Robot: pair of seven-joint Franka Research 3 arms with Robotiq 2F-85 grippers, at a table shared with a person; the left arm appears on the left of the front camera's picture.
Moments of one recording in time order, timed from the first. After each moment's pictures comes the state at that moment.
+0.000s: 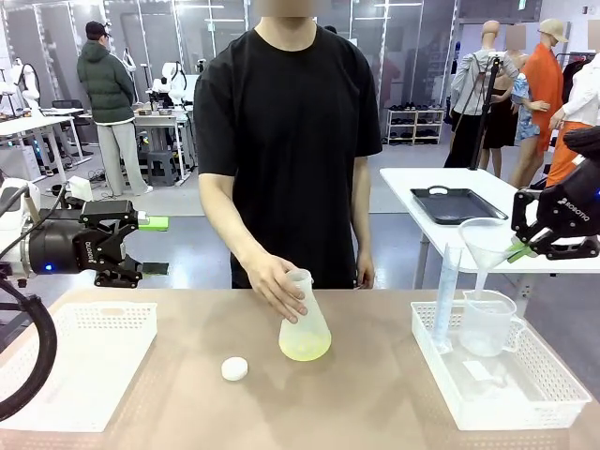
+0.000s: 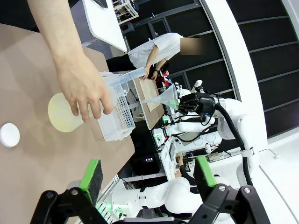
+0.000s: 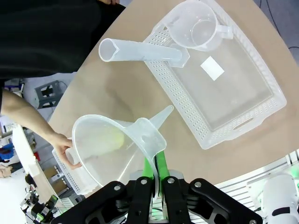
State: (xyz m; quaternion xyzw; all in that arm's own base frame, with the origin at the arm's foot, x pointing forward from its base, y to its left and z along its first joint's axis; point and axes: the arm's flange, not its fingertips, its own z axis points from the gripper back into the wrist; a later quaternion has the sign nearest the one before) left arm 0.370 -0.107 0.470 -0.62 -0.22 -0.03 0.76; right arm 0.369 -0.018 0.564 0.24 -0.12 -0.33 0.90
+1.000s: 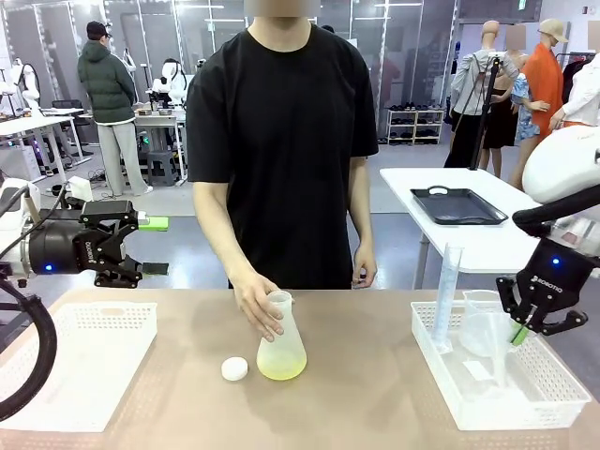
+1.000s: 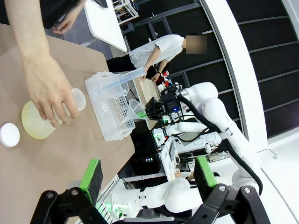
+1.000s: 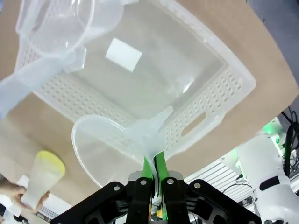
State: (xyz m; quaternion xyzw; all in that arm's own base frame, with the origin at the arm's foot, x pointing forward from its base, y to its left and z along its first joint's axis) left arm 0.370 -0.107 0.470 -0.62 -0.22 -0.03 0.76; right arm 0.427 -0.032 0.432 0.09 0.07 -0.44 0.89
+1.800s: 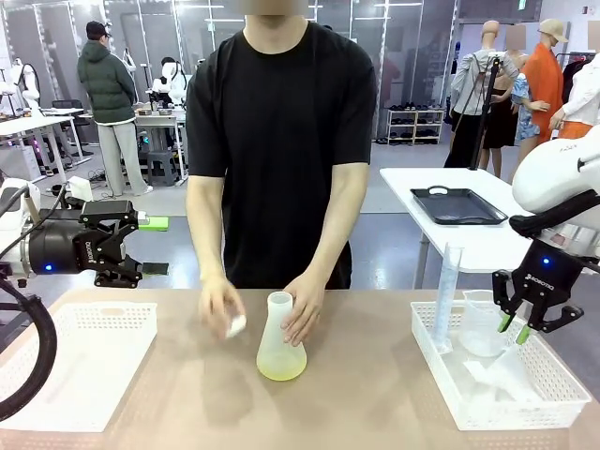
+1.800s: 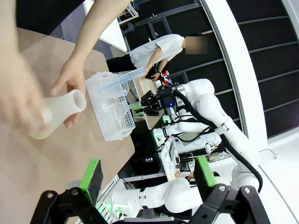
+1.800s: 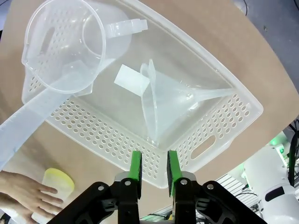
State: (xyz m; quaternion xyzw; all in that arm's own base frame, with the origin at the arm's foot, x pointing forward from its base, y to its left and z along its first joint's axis) left arm 0.370 -0.107 0.470 -0.62 -0.22 -0.03 0.76; right arm 0.447 -0.038 0.425 0.09 0.05 -0.45 0.89
